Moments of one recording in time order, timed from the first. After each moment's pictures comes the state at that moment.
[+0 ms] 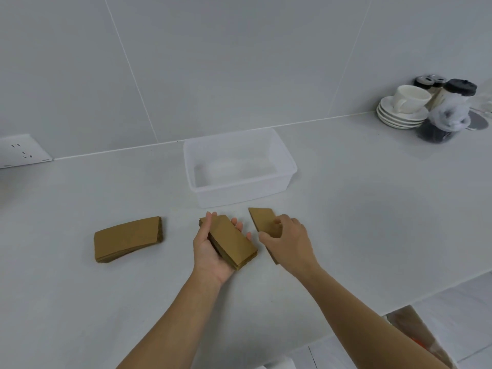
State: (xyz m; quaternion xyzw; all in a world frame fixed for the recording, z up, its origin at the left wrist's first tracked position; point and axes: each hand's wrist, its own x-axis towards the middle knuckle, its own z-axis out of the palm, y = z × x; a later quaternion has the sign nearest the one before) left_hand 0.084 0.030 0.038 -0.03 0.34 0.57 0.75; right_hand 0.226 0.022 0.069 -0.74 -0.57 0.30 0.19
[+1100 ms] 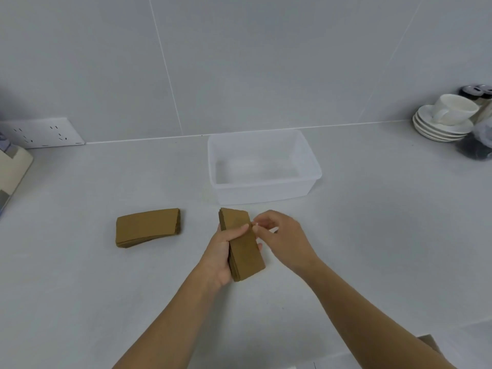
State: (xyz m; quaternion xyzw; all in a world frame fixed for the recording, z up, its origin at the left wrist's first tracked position) left_hand 0.066 0.025 0.047 0.13 0.45 0.45 0.76; right_hand 0.202 0.039 0.077 -0.58 -0.64 0.41 0.28
